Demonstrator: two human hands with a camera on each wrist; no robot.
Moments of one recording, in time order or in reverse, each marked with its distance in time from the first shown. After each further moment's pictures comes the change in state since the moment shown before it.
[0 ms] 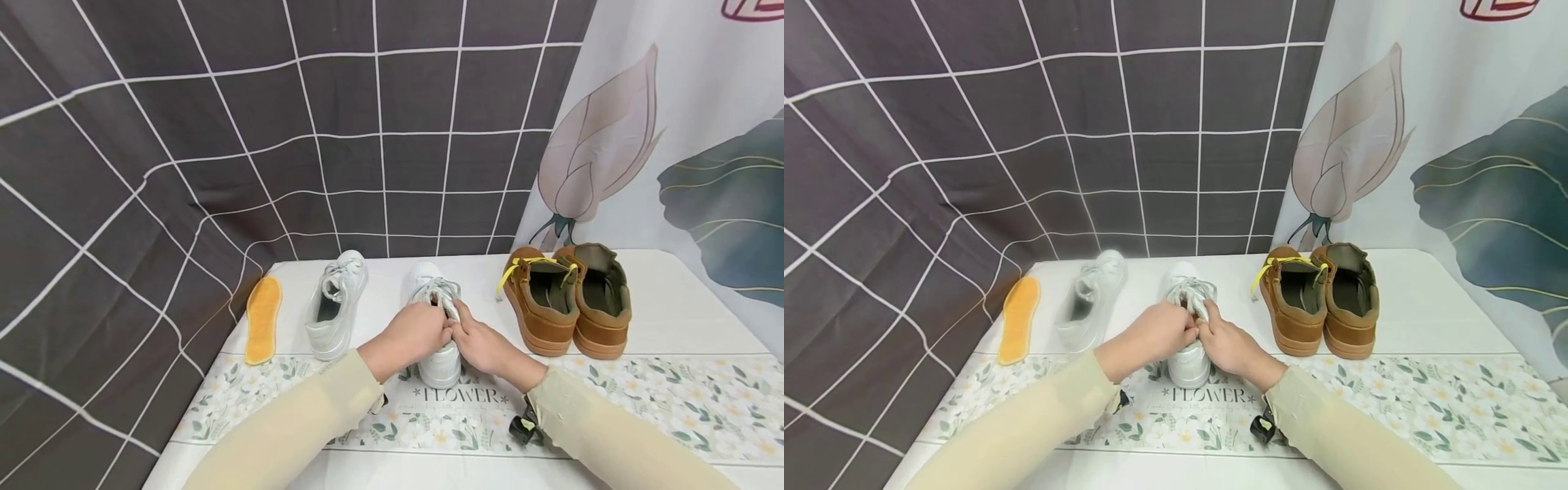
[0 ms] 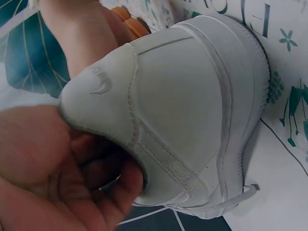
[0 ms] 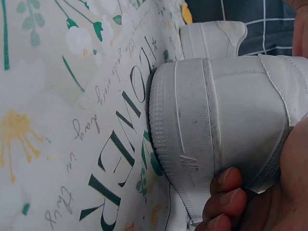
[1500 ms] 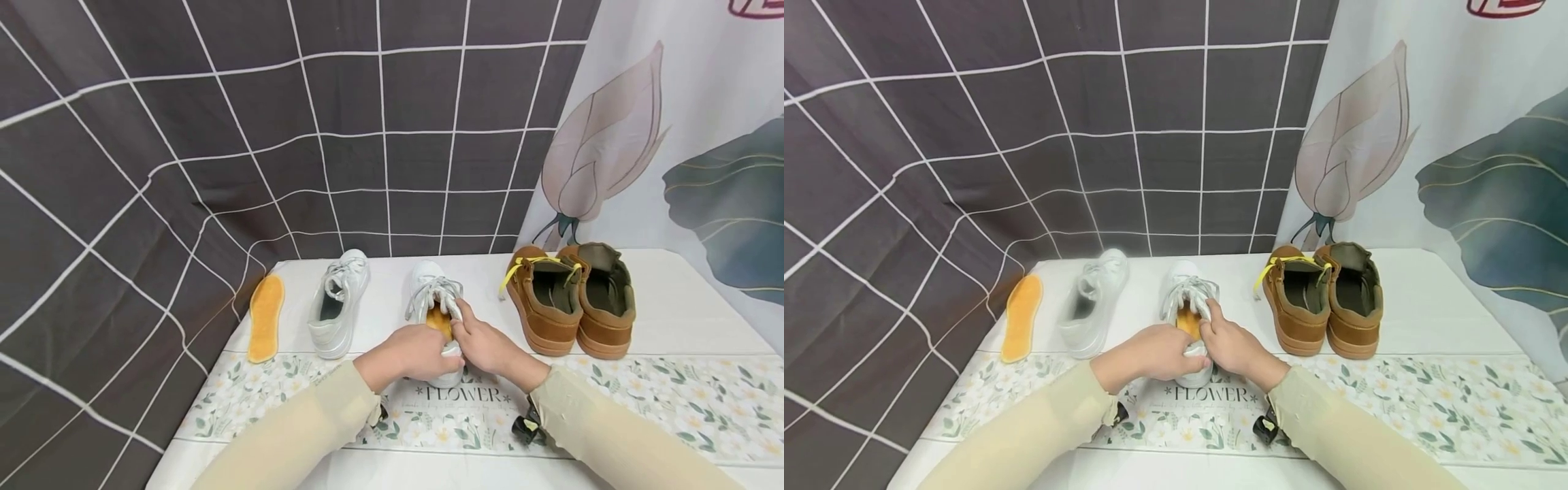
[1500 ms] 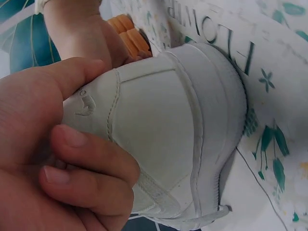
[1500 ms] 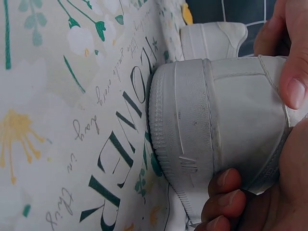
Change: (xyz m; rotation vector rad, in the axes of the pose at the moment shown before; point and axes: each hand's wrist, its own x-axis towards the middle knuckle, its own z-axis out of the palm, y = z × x) left_hand -0.016 0.000 0.013 -0.164 -0.252 -0.017; right_hand 0.001 -0.002 0.000 -0.008 -0.004 0.027
